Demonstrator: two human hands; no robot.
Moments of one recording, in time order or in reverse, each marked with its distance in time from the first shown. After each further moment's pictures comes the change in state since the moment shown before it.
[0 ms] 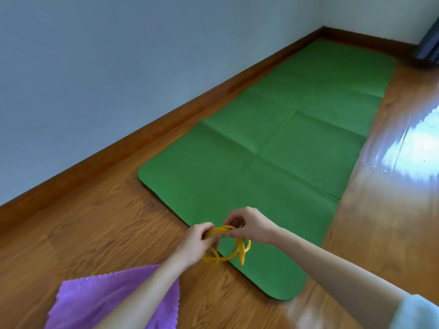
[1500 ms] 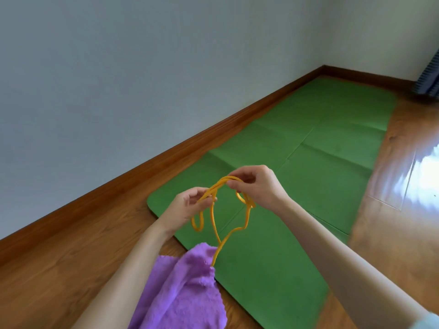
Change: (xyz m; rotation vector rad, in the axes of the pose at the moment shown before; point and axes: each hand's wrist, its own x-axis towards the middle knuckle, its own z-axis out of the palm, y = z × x) left_hand 0.029 0.101 -0.102 -0.371 0.082 0.197; right_hand 0.018 -0.101 -0.105 0.176 0.478 -0.231
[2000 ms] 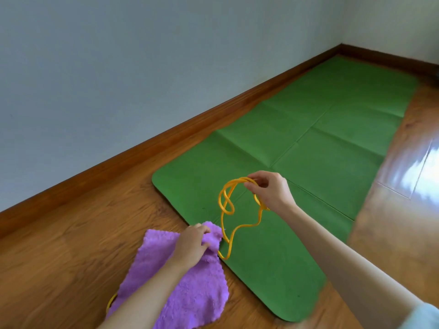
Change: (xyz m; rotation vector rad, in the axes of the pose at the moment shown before) left_hand -0.037 -0.170 0.024 0.986 0.103 -0.100; right_hand -0.021 0.062 0.026 -0.100 0.091 0.202
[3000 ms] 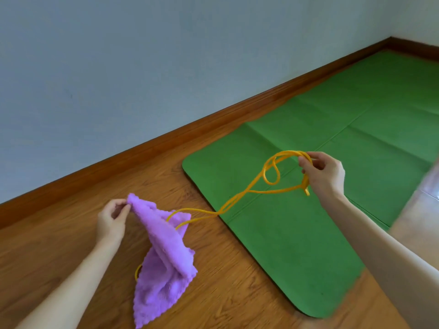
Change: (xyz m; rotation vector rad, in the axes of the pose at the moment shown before) left_hand -0.084 -0.149 -0.116 -0.545 0.749 -0.434; right_hand 0.009 0.002 -0.017 0.164 0.342 0.054
